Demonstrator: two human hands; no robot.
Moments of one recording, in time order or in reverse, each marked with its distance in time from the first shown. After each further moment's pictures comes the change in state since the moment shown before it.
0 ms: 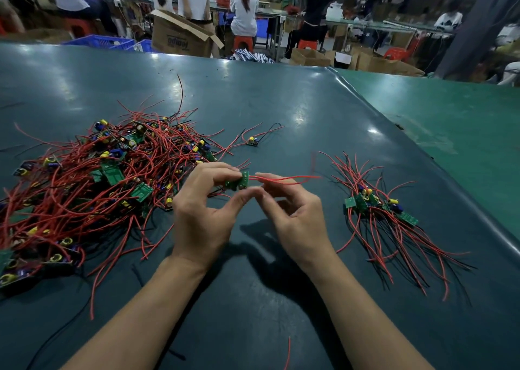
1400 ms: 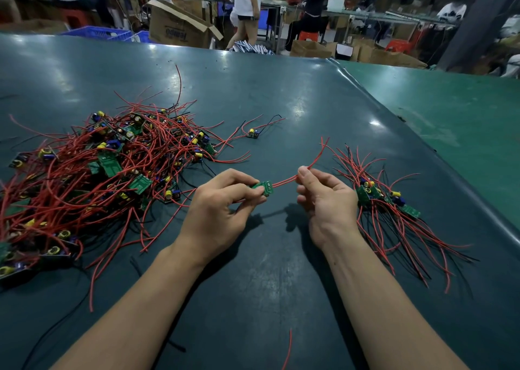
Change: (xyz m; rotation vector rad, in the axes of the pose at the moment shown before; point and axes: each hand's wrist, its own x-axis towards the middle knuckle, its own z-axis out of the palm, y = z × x) left_hand -0.005 -0.003 0.003 0.032 -0.340 0.009; right_hand 0.020 0.011 -0.022 0.531 0.456 0.597
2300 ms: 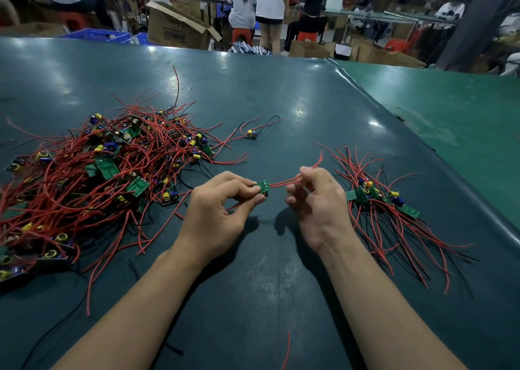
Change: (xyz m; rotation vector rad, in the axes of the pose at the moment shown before) left_hand 0.000 0.007 0.001 -0.047 0.028 -0.123; right_hand -0.004 -0.002 0.004 0.184 -0.124 0.079
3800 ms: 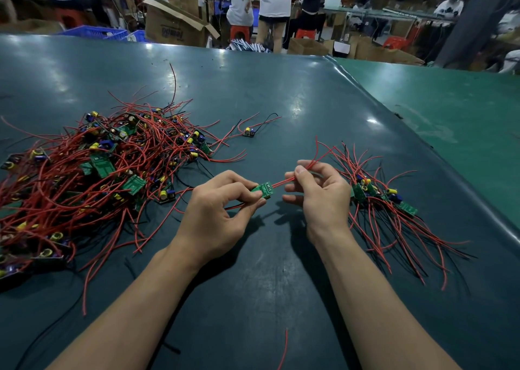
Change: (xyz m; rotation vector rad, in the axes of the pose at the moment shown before) left_hand -0.001 0.004 -0.002 0.035 -0.073 0.046; right_hand 0.005 0.003 -0.006 -0.342 0.041 -0.268
